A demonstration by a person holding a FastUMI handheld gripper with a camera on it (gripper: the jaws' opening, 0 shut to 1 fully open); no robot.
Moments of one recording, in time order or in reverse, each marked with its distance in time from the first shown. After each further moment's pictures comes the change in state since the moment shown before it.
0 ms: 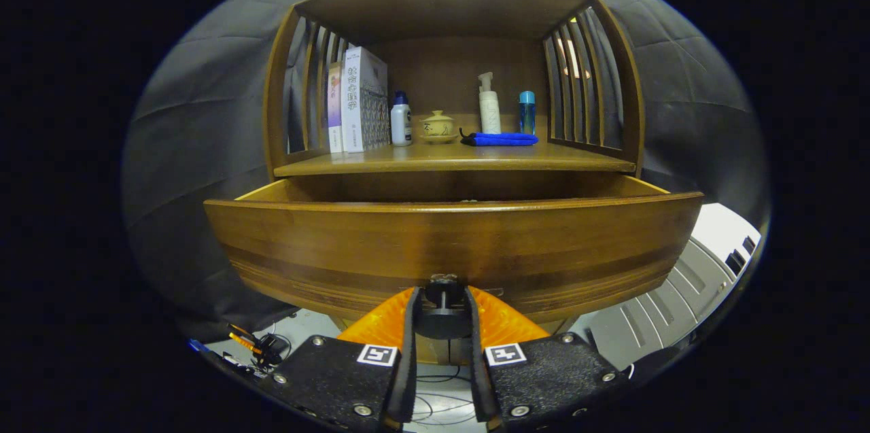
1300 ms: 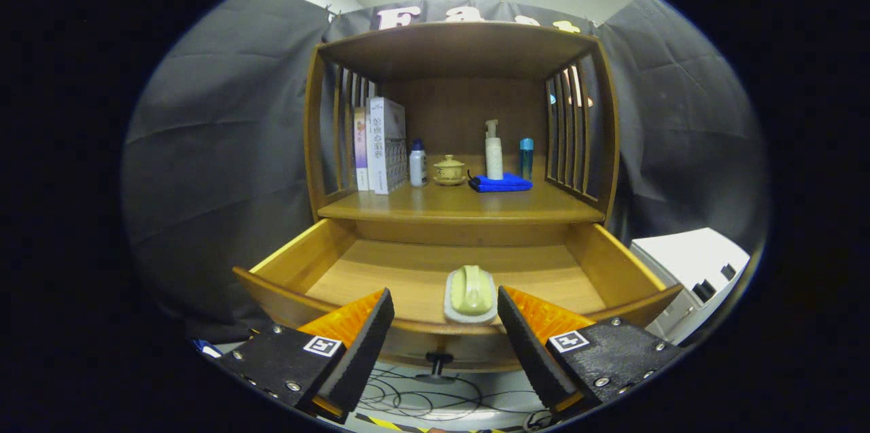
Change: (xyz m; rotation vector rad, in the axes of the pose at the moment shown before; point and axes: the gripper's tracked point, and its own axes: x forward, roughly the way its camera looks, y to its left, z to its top) arm -0.074 0.002 0.080 -0.052 -0.036 -0.004
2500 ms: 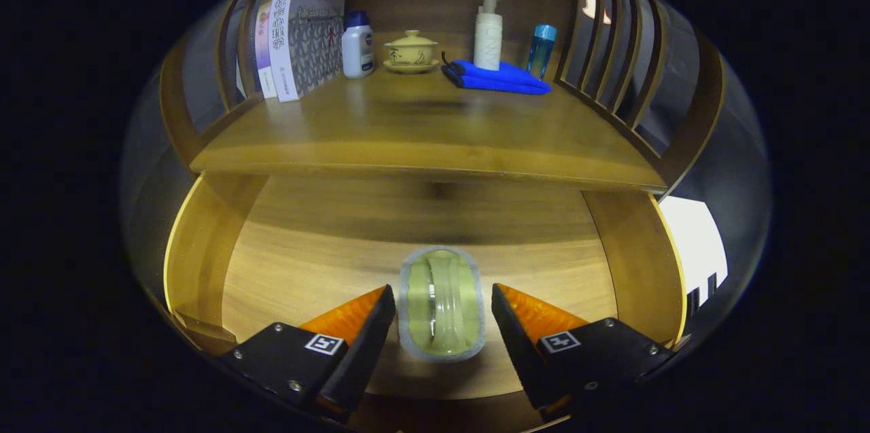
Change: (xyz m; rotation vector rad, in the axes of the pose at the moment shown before) arm 0.142 -0.028 -0.040 0.003 0.575 -0.109
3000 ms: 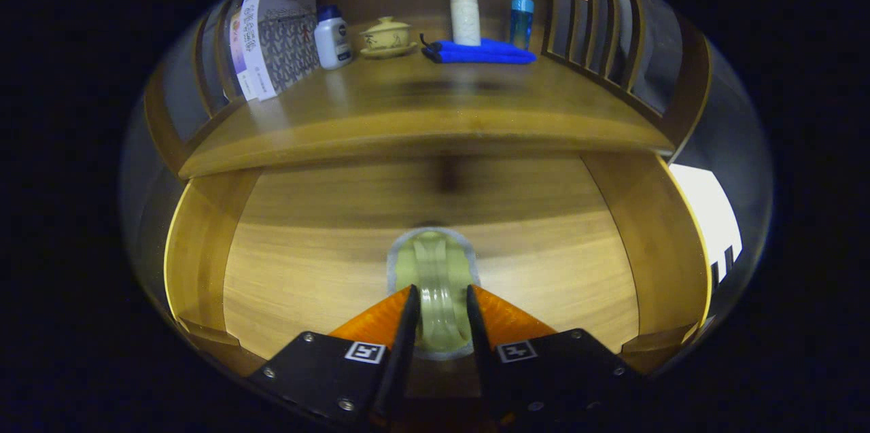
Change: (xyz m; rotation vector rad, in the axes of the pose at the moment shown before) arm 0.015 -0.003 -0.022 0.124 0.044 0.056
